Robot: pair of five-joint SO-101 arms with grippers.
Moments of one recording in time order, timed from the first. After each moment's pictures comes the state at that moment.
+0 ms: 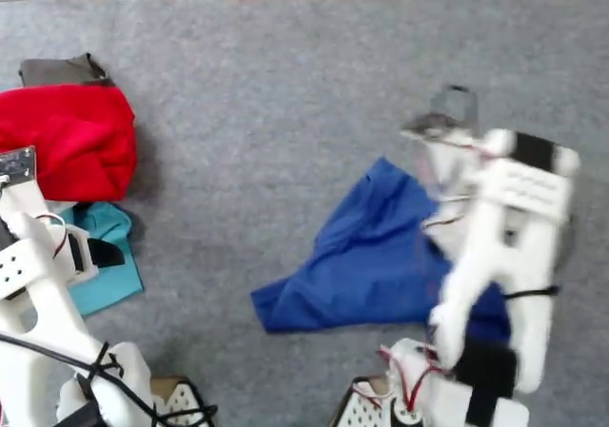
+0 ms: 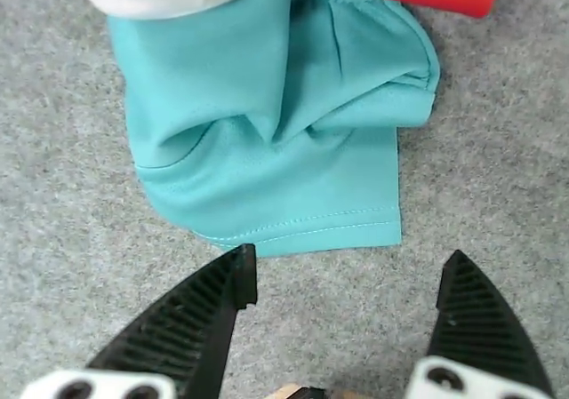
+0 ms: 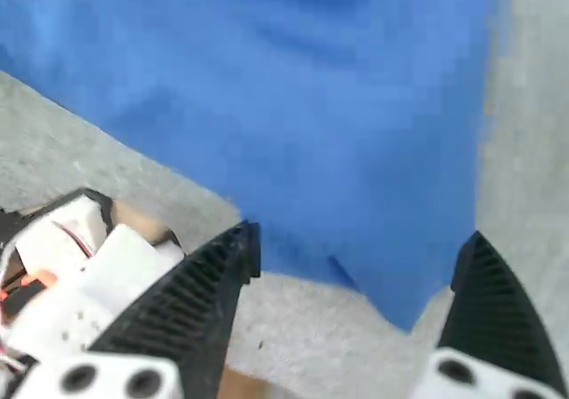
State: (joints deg) left arm -40.0 -38.5 45.1 79.3 -17.6; right arm 11.3 -16.3 20.4 99.1 46.5
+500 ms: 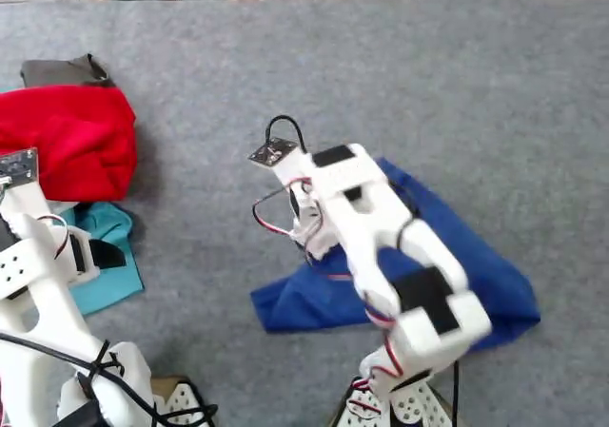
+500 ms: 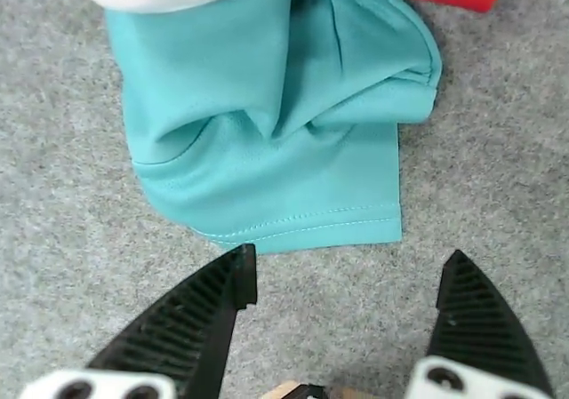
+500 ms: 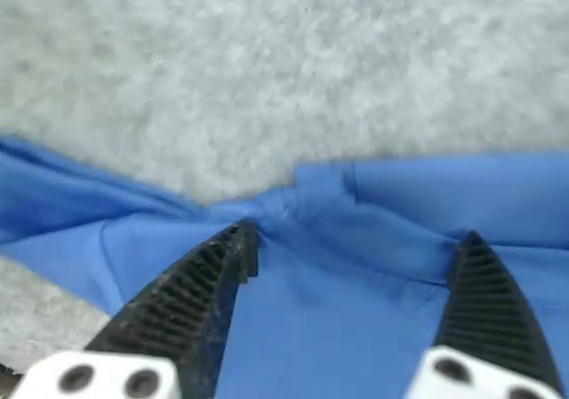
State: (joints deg) left arm -40.1 -38.5 46.0 79.3 -17.6; right arm -21.5 11.3 23.3 73.5 24.0
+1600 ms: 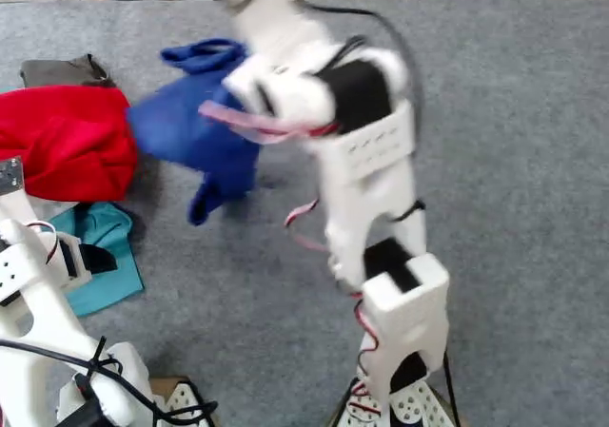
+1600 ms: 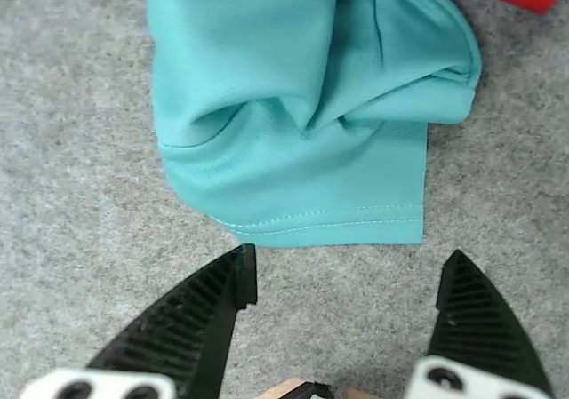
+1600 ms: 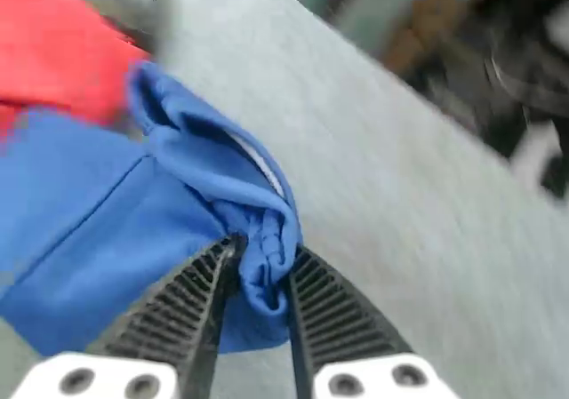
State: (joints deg) left arm -44.0 -38.5 46.5 78.8 -17.6; right arm -22.8 22.3 -69.8 101.1 15.2
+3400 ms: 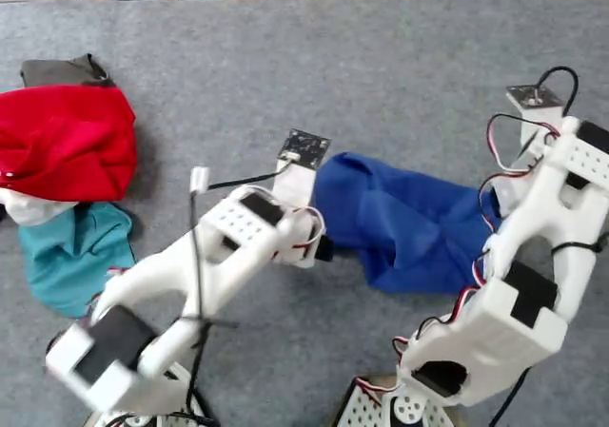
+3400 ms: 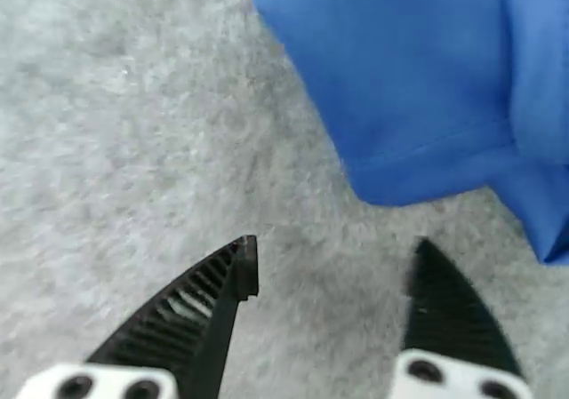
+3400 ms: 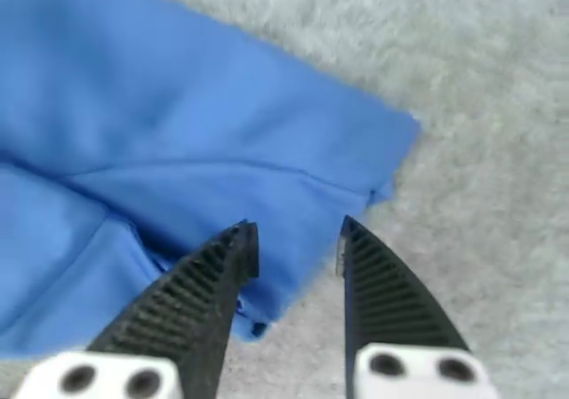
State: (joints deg) left arm 32.6 -1.5 34.1 48.3 14.7; right arm 33.4 14.3 -1.1 81.0 38.5
